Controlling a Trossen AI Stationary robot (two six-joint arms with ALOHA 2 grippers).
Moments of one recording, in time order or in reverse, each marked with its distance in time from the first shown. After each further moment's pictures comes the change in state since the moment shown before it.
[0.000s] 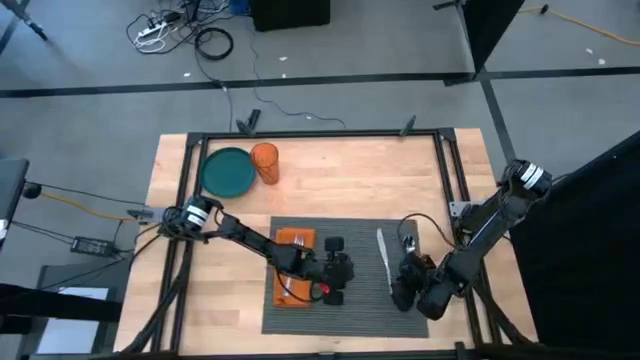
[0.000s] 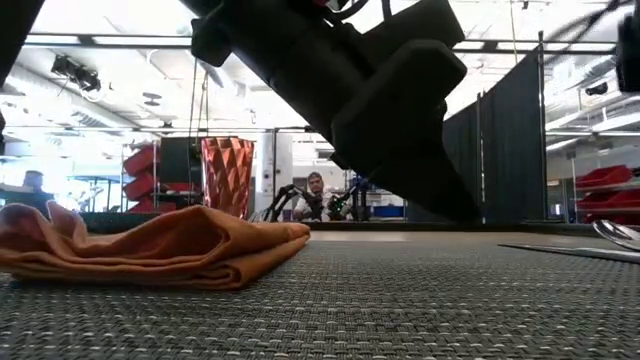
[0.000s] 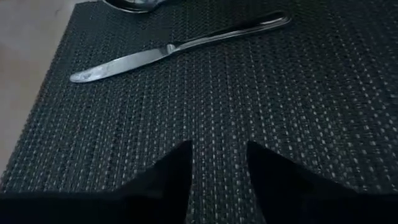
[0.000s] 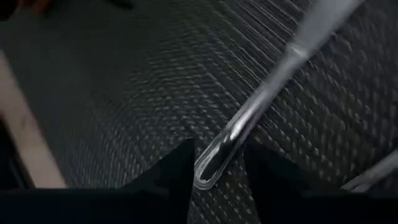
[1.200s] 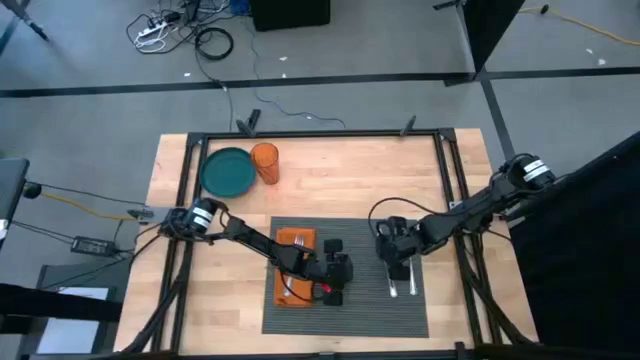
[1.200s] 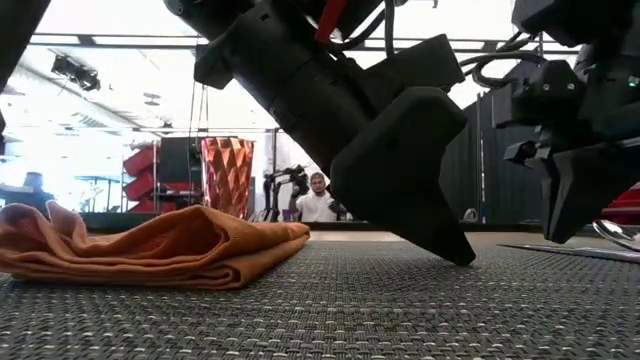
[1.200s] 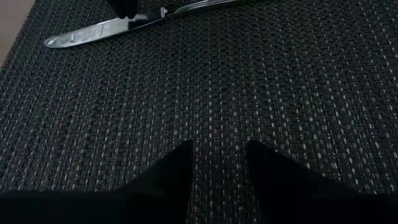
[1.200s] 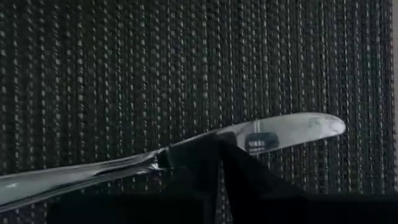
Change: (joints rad) left arm 0.010 0.048 0.001 -0.014 0.020 -0.059; right arm -0.444 -0.029 -0.084 0.037 -0.277 -1.059
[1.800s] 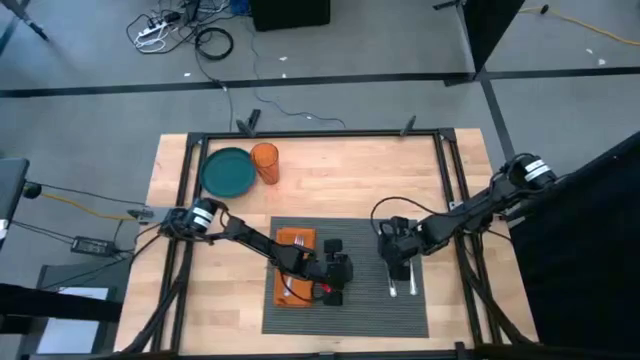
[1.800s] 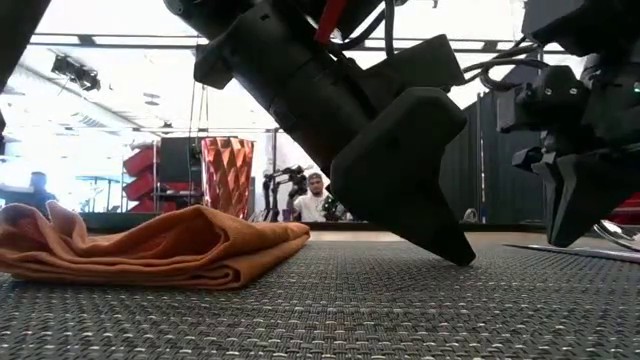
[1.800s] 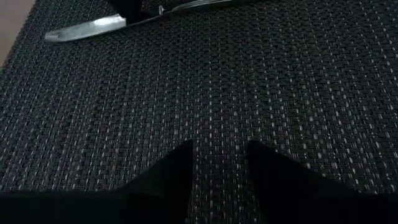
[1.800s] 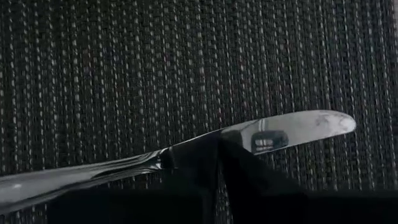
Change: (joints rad) left arm 0.000 0.001 0.000 -0.001 -0.002 0.000; right arm 0.014 -0.017 -0.040 -0.058 -0.007 0.089
